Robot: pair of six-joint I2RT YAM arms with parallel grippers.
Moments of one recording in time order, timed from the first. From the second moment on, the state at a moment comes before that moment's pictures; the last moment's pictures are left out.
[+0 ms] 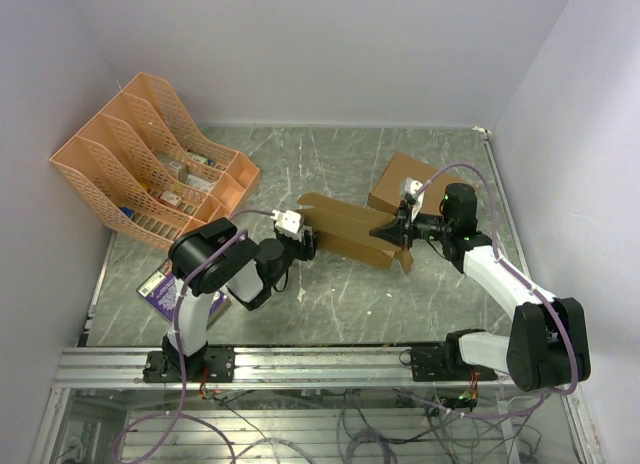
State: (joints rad) left arm -0.75 2.01 0.45 1.49 -0.20 -0.13; right arm 0.16 1.23 0.63 0.13 -1.10 -0.31
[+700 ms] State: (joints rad) left arm -0.89 2.03 0.48 1.50 -0.51 -0.10; right arm 0.17 1.23 0.63 0.13 -1.09 -0.29
